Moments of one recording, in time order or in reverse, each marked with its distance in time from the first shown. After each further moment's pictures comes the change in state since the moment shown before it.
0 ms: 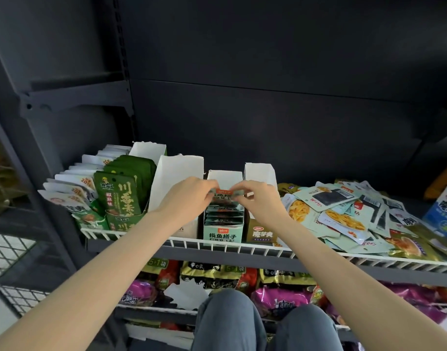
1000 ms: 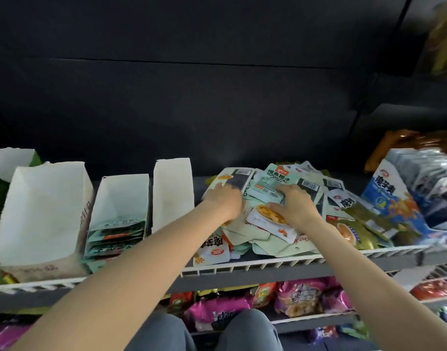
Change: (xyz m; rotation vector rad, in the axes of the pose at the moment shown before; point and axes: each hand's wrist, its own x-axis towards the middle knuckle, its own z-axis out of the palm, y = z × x) left_hand 0.160 0.172 0.153 0.110 -0.481 -0.001; right_hand -0.032 0.212 -0.110 -0.327 -0.026 0.569
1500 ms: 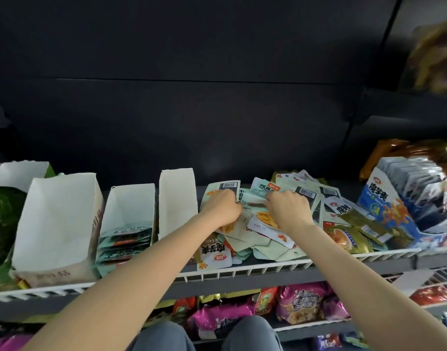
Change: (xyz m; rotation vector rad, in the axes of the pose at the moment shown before) left_hand -0.029 -0.003 -0.017 -0.444 0.096 -0.059; right_hand -0.014 -0.028 -0.008 -0.471 0.199 -0.219
